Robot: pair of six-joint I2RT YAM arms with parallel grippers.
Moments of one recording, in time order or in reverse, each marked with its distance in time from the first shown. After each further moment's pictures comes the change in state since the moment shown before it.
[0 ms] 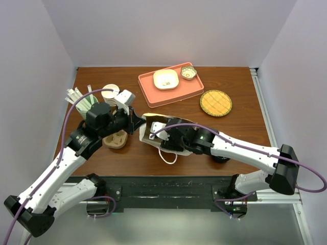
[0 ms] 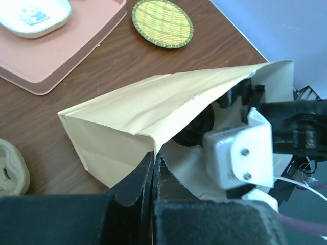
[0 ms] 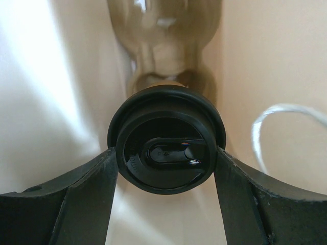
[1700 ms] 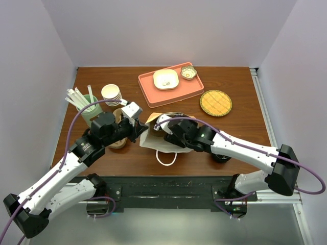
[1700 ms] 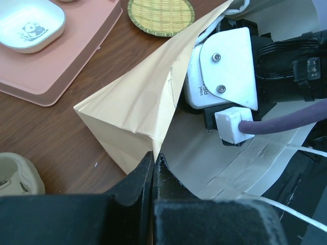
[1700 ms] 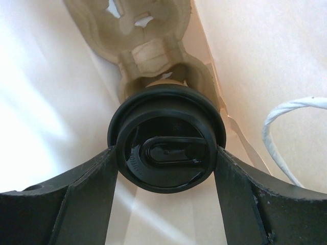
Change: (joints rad) left arm -0.102 -0.077 -0.156 0.100 -0.072 0.168; right arm -0.069 0.000 -0.047 0.037 0.100 0.126
